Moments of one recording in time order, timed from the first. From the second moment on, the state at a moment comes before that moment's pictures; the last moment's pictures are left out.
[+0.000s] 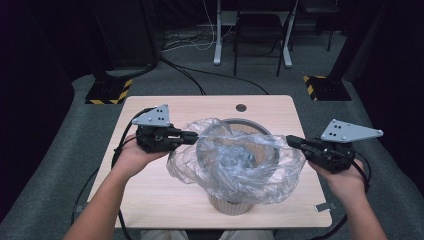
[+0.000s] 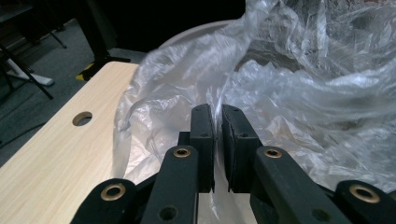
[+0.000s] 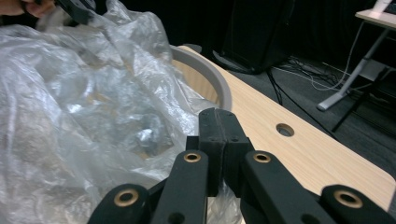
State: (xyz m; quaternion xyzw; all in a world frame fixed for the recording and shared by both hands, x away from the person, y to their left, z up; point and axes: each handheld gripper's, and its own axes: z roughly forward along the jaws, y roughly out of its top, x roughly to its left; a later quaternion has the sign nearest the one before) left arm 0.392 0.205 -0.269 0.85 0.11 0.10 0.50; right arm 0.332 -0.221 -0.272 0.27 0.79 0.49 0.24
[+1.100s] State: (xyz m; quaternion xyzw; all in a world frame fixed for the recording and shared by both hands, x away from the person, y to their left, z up) left arm 0.458 0.180 -0.317 0.83 0.20 0.14 0.51; right arm 0.391 -0.216 -0.328 0.35 0.78 0.45 0.25
